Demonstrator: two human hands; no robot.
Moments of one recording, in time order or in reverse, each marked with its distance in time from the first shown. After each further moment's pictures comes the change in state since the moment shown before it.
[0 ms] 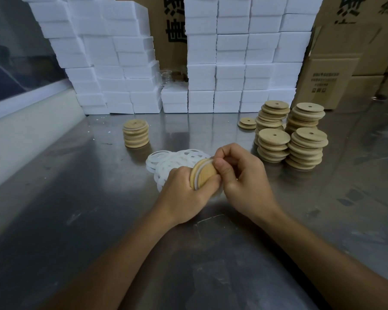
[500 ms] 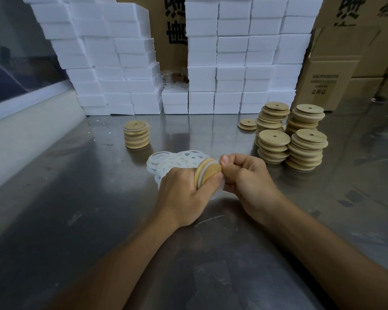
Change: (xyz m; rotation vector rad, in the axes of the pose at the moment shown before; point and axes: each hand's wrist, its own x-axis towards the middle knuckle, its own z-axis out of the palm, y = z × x) left_hand -0.002 0.004 -0.001 0.209 0.111 0.174; right_hand 0.006 0.001 -0.002 0.581 -0.026 0.512
